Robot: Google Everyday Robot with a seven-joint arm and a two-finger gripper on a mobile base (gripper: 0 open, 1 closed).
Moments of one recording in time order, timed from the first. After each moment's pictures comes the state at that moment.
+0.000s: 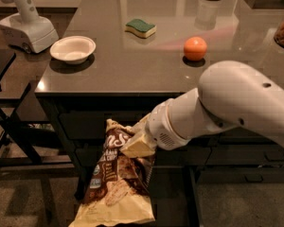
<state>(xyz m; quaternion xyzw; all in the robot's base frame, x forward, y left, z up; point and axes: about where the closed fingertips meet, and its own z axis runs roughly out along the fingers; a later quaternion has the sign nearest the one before) 0.414 0.017 0.818 -0.53 0.76 0.23 0.29</state>
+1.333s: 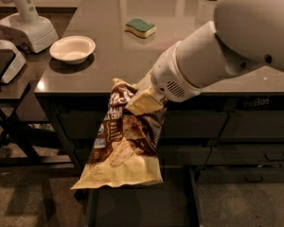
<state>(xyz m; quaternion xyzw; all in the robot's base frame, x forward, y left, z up) 0.453 -0.001 0.924 -0.54 0.76 0.15 0.32</state>
